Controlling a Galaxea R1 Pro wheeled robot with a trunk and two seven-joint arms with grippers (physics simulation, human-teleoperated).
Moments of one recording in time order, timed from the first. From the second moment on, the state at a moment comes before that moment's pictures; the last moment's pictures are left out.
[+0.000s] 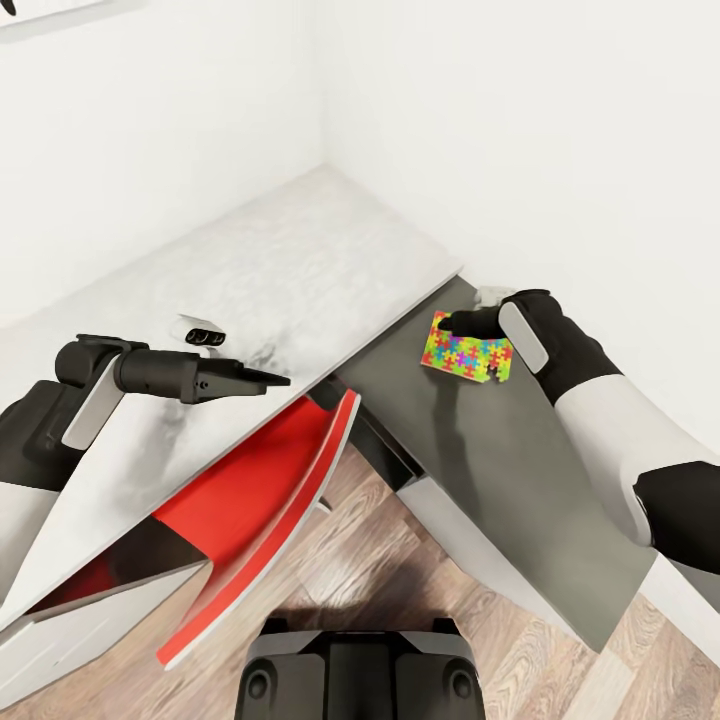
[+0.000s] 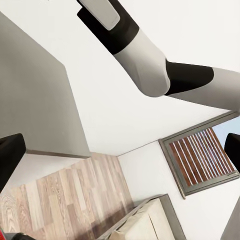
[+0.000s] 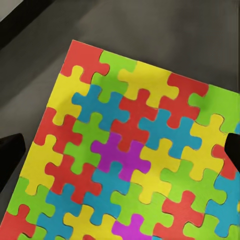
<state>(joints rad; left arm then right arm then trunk) -1.07 0.44 -0.34 -1.31 0.62 1.02 -1.43 -1.41 -0.12 0.34 -0.70 -0.51 0.78 -0.09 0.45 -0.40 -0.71</state>
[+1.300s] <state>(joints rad) -1.07 0.44 -0.34 -1.31 0.62 1.02 -1.42 -1.42 -0.11 0.34 -0.70 -0.49 0.79 -0.09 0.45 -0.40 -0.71</state>
